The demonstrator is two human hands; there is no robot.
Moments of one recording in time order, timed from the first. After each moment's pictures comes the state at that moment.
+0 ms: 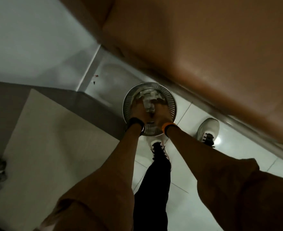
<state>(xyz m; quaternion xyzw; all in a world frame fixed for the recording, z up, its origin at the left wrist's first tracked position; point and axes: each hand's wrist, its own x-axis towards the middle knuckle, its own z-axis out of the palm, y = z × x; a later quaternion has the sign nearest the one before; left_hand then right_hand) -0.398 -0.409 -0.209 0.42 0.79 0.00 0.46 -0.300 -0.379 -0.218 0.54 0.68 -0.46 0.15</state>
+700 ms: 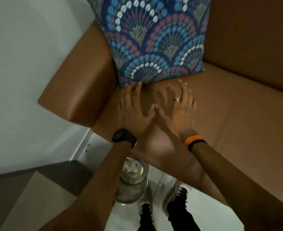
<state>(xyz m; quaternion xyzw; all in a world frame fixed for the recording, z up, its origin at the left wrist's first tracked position) -0.369 -0.163 0.010 0.60 0.75 0.28 0.01 -0.215 -0.122 0.011 0.58 0.77 -0.16 -0.21</state>
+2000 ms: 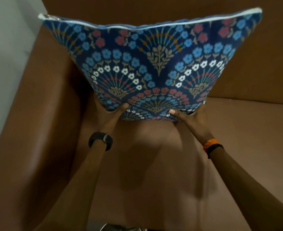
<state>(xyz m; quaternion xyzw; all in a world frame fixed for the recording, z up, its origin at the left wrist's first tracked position) -0.353 0.076 -0.014 0.44 0.62 0.47 0.46 -0.074 0.039 -0.002 0.65 0.45 -0.44 -0.43</state>
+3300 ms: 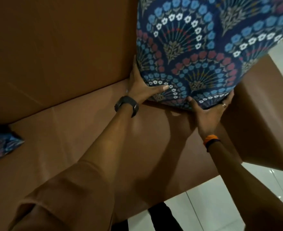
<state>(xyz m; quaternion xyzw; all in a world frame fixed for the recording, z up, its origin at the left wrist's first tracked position) 0.386 -0.026 -0.001 0.70 0.42 0.13 0.56 0.528 -0.227 -0.038 0.84 0.14 -0.07 -0.52</state>
